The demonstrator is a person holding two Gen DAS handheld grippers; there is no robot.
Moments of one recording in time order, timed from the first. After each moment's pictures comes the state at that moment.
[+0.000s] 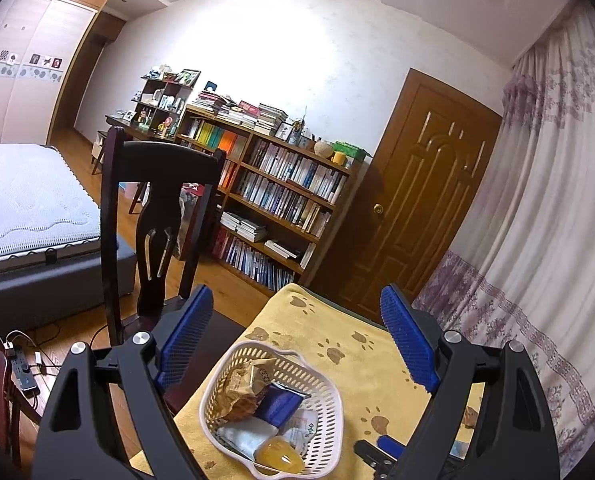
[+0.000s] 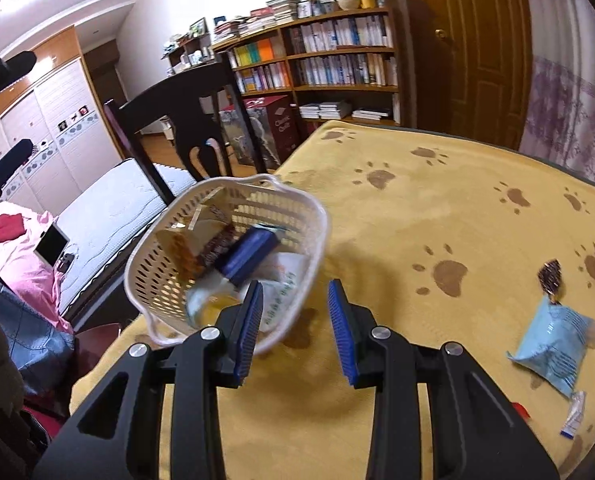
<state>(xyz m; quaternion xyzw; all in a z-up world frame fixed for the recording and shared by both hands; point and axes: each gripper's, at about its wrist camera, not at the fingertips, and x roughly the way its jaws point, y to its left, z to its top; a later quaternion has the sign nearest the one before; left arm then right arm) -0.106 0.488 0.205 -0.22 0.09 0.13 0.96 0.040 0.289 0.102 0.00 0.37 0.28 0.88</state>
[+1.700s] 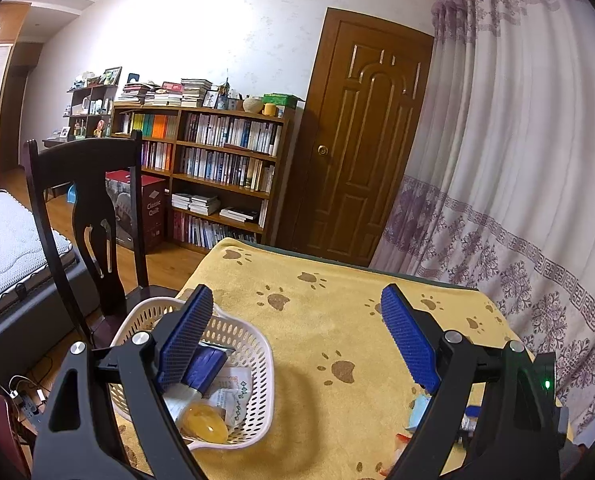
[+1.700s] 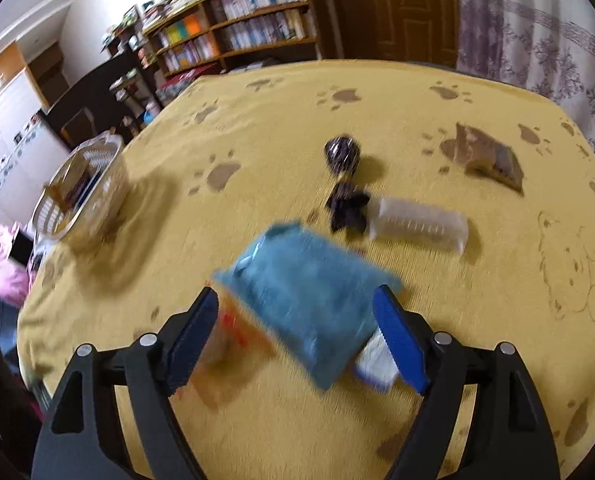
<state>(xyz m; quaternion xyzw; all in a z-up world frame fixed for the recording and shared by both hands) -0.055 0.385 0.186 -0.11 0.16 0.04 0.98 0.061 0.089 0.038 0.01 0.46 0.21 0.86</state>
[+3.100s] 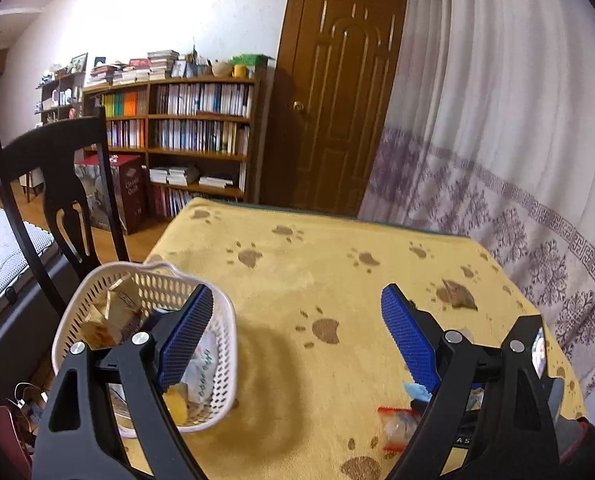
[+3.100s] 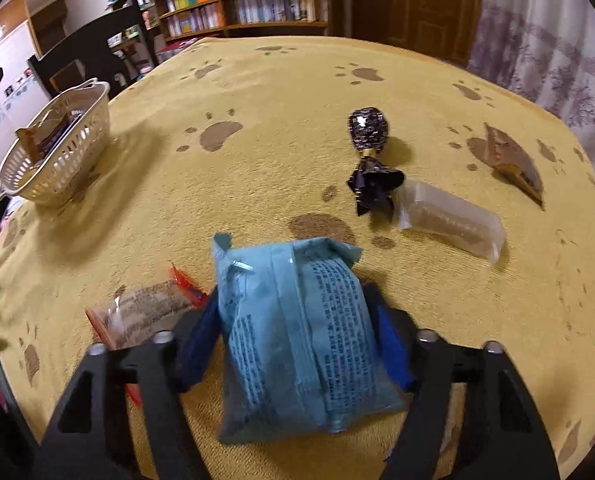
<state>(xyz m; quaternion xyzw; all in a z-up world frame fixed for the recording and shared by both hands) -0.022 0.351 0.152 -0.07 0.24 -0.01 0.97 0.064 0.120 0.013 -0.06 0.47 0.19 0.86</state>
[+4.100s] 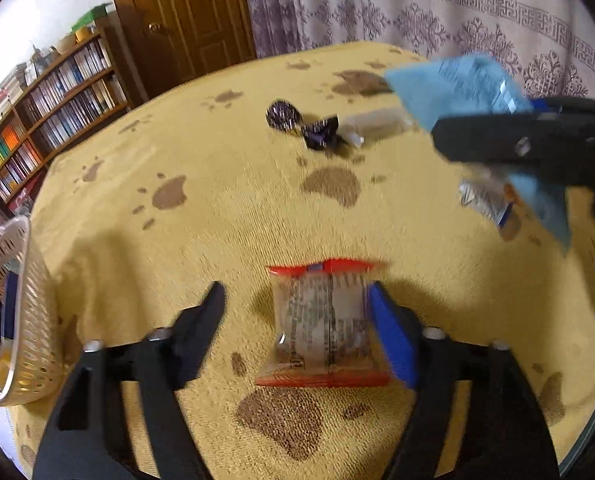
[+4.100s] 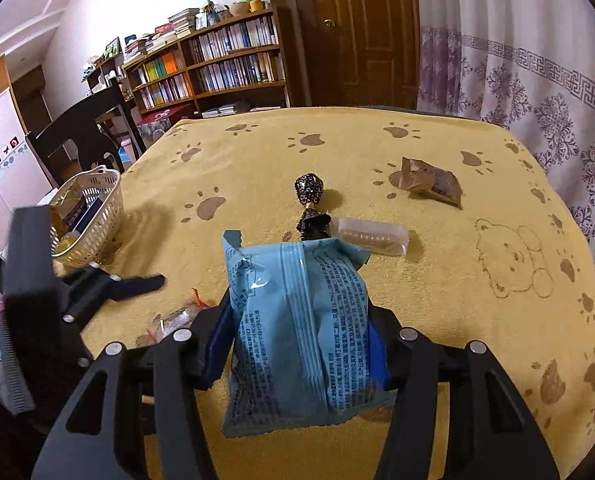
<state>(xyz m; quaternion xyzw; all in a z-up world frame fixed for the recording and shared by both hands) -0.005 0.220 0.011 0.15 0.41 -0.17 0.88 0.015 0.070 0.072 0.02 0.38 0.14 0.91</state>
